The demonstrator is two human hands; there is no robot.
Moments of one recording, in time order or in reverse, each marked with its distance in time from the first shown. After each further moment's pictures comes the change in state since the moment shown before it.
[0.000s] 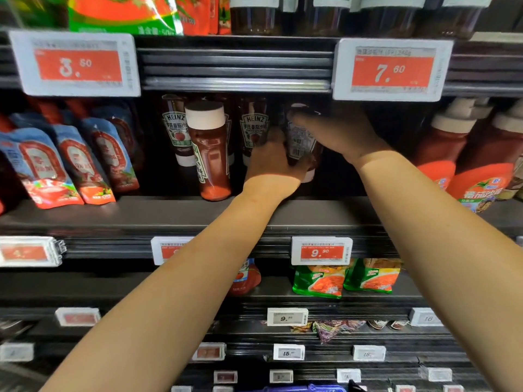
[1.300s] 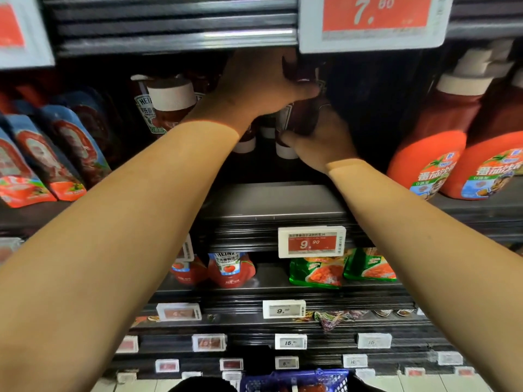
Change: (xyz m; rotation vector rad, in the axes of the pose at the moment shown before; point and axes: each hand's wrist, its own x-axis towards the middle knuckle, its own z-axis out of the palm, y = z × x) left_hand 0.066 0.042 -0.039 0.292 -0.110 0.327; right_hand -0.013 0.065 0.033 0.035 0.099 0.115
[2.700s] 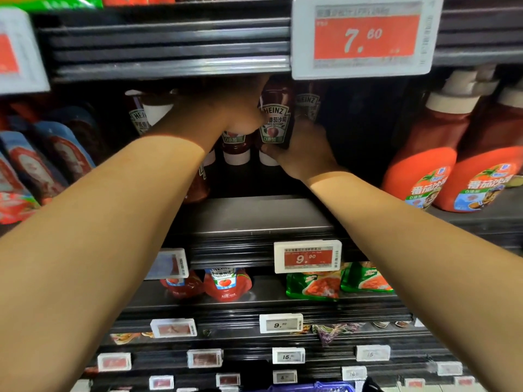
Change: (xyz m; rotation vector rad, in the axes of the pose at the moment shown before) left_hand 0.014 -0.032 -0.004 0.133 -0.351 -0.083; right_hand 0.012 -0.010 0.015 -0.255 -0.040 -0.103
